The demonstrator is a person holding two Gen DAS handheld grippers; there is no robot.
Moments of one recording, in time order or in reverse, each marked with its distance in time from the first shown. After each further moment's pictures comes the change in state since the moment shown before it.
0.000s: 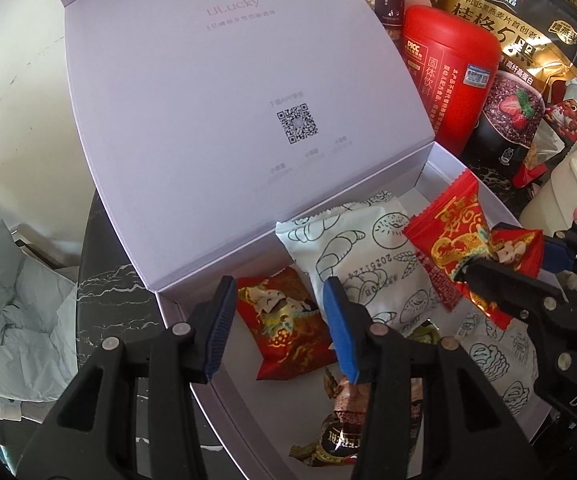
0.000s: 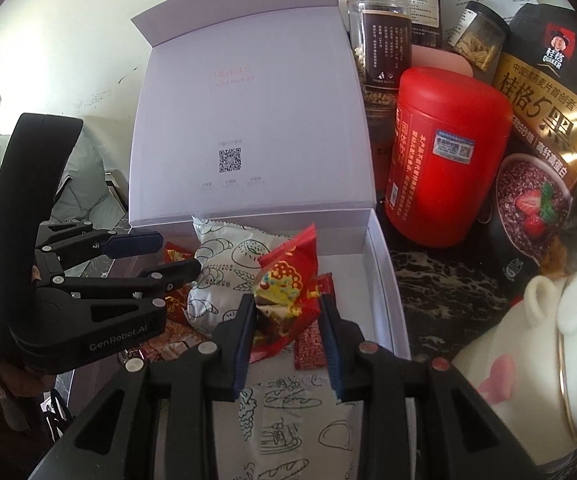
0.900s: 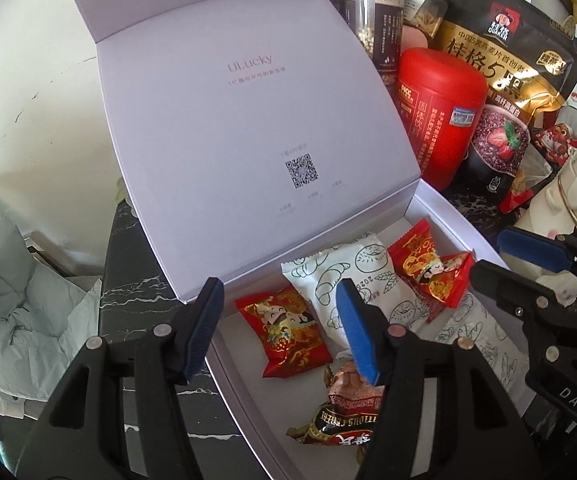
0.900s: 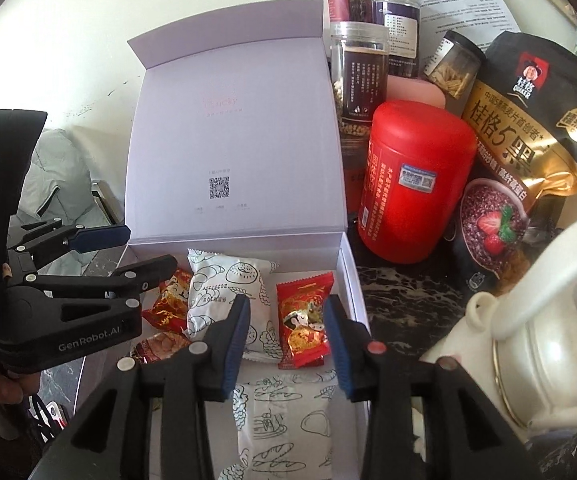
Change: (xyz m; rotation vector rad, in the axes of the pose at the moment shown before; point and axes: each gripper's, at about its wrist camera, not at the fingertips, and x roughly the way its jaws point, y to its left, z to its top) left arm -0.037 0.003 0.007 -0.028 -0.087 0.023; right arm -0.032 0.006 0.006 0.001 -0.052 -0.083
